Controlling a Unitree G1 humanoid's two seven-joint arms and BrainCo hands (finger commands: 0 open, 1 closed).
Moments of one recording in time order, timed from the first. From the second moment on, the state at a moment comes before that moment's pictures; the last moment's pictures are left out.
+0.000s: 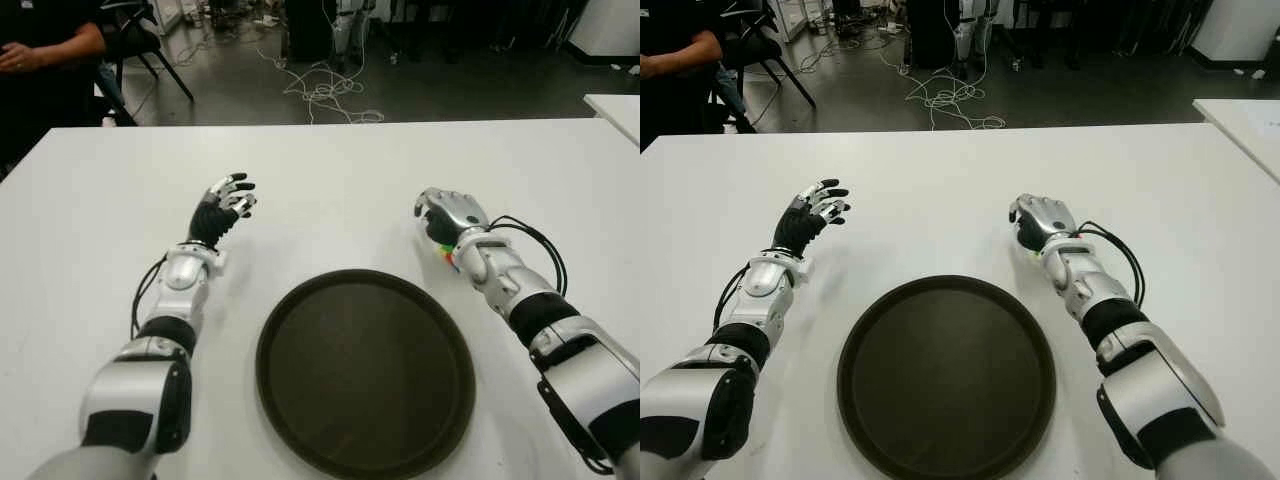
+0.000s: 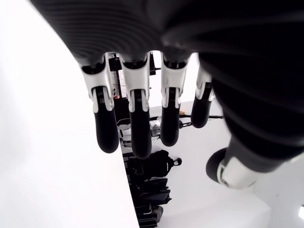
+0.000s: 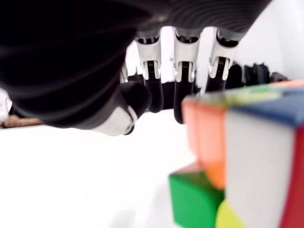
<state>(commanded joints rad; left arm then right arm) -0.71 0.13 0.14 1.25 0.02 -0.55 -0.14 -0.75 -0.28 0.48 1.06 -0.71 -0.09 -0.31</state>
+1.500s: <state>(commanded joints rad) -0.71 0.13 0.12 1.25 0.03 -0.56 -0.13 -0.73 -0.33 0.41 0.99 -0.68 -0.14 -0.42</state>
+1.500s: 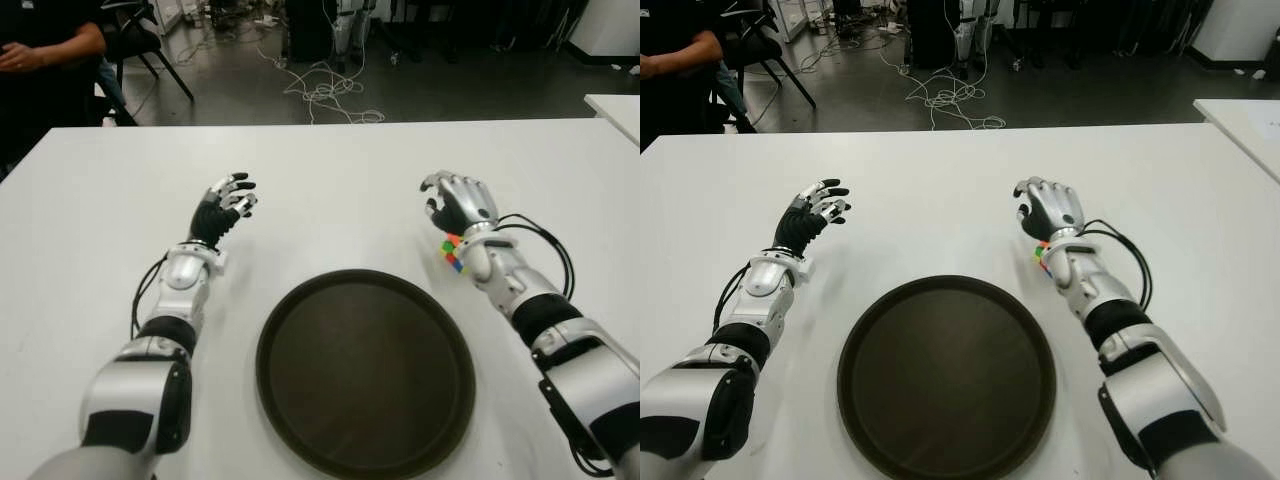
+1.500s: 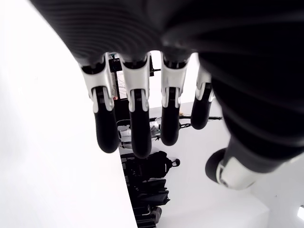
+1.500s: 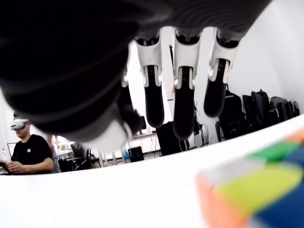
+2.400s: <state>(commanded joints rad) -0.71 0.14 0.12 1.26 0.03 -0.56 -0.13 -0.47 -0.47 0.32 0.53 -0.69 -0.07 -0.31</state>
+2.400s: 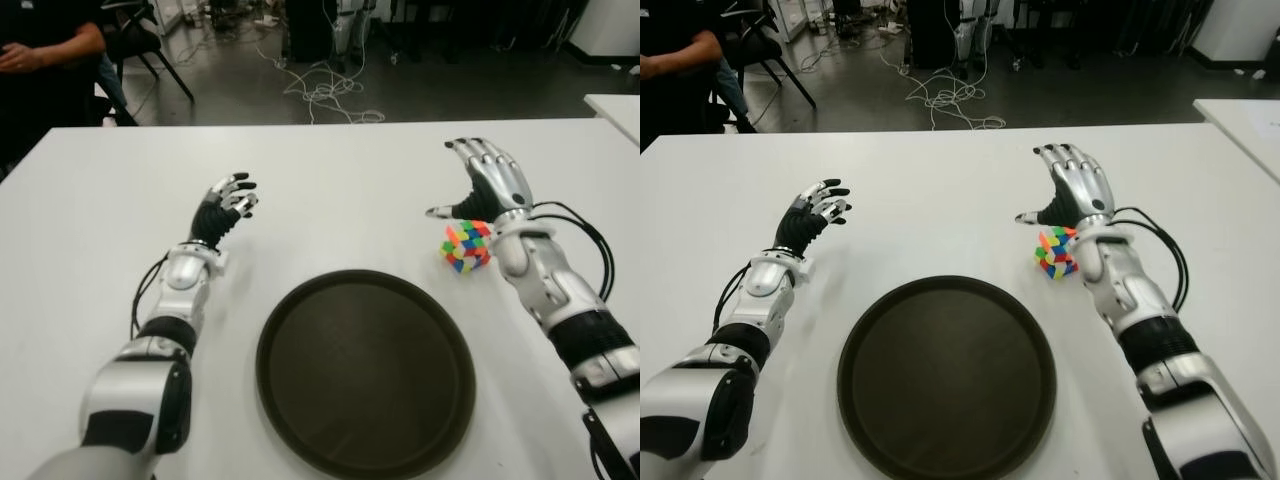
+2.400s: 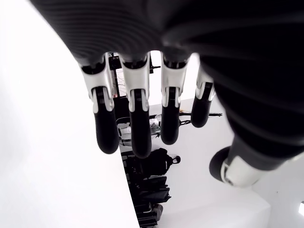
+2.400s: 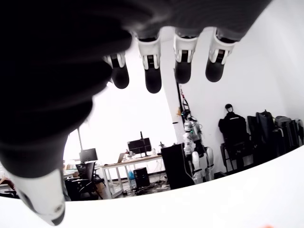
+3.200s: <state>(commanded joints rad) -0.71 0.14 0.12 1.26 0.03 -0.55 -0.12 -0.40 -0.47 0.31 0.53 -0.68 -0.07 -0.26</state>
